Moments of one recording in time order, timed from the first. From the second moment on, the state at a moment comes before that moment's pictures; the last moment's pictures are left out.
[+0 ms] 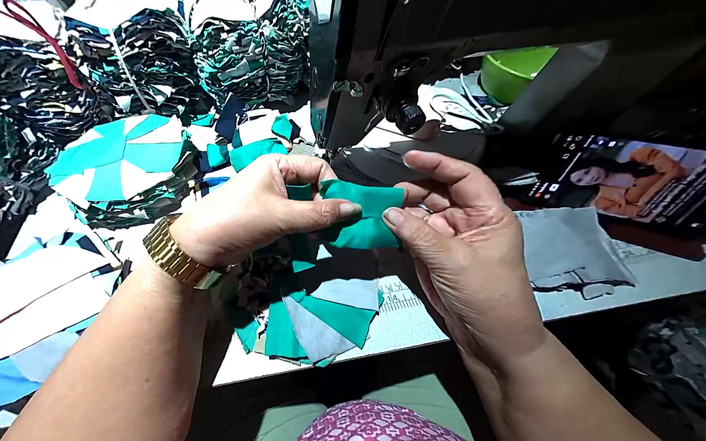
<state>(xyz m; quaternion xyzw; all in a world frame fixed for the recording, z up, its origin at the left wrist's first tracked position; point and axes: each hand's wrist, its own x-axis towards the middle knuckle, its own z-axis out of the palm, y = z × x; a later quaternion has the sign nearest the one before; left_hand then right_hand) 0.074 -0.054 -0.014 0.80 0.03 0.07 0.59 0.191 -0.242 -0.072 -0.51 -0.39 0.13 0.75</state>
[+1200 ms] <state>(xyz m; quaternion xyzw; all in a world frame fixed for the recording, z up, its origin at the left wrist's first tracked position) 0.061 -0.041 -0.007 0.97 0.08 -0.01 0.23 0.191 -0.246 -0.078 -0.68 -0.60 -0.04 0.41</state>
